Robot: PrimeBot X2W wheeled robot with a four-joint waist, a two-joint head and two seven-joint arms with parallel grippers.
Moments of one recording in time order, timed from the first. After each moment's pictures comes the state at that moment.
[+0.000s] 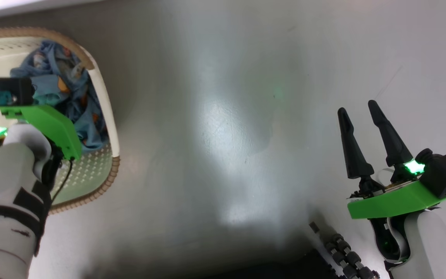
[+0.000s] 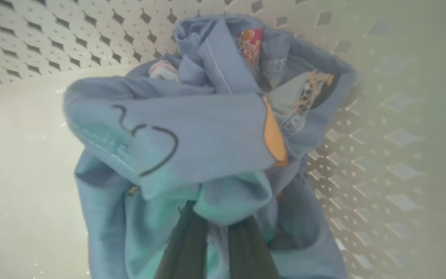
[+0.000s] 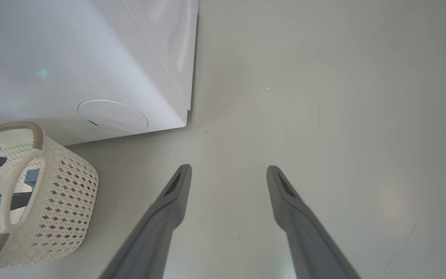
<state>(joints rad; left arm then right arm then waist) -1.06 0.22 -0.54 1.24 -0.62 -0.13 -0.12 -0.29 -0.13 0.09 0.04 0.36 0.13 -0.26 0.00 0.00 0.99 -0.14</state>
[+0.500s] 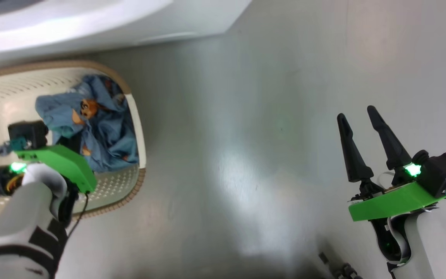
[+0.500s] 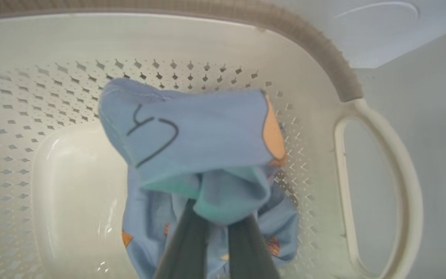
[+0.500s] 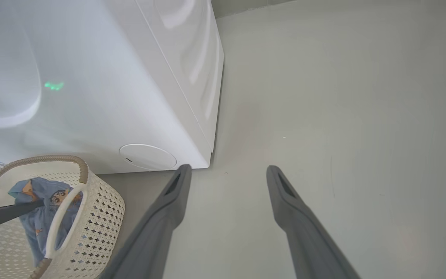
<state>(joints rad) -0.85 0.22 -0.49 1.09 -0.64 -0.11 -0.25 -0.29 -0.16 0.10 0.08 0.36 0.13 -0.26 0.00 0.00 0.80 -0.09</state>
